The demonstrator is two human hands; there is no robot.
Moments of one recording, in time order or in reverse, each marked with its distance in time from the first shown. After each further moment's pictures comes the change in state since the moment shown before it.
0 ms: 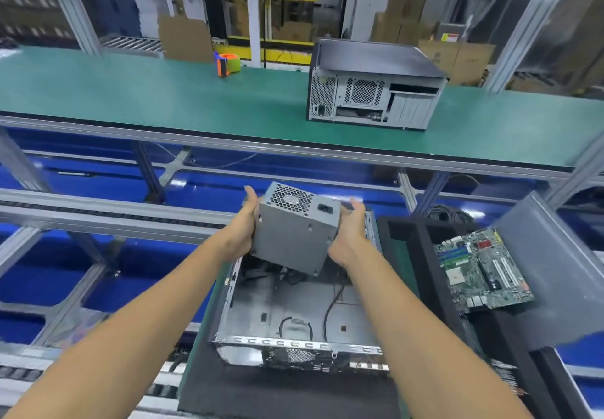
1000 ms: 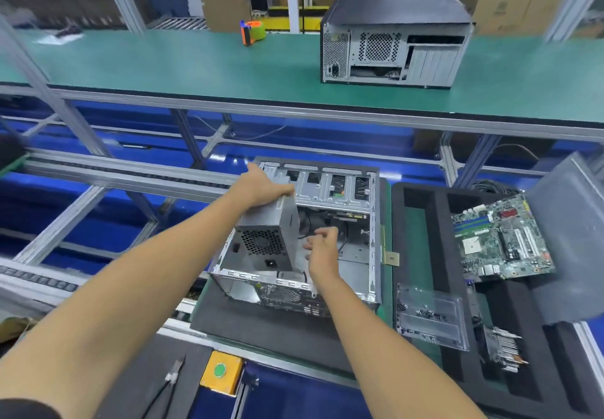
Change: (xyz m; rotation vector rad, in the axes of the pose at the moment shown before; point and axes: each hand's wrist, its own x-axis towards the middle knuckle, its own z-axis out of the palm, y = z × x) left_hand -0.015 -0.004 0.061 1.108 0.577 -0.167; right_hand -0.029 0.114 -0.098 -0.617 0.003 -0.254
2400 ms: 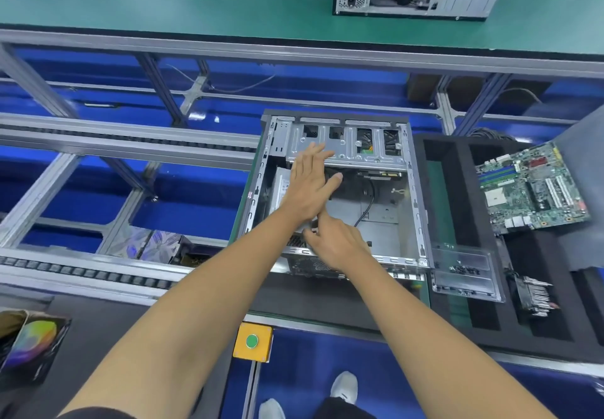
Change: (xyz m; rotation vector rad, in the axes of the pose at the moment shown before) left_hand 0.009 -0.051 0.116 -0.260 0.070 0.707; right_hand -0.011 0.026 0.031 -1.140 -0.268 -0.334
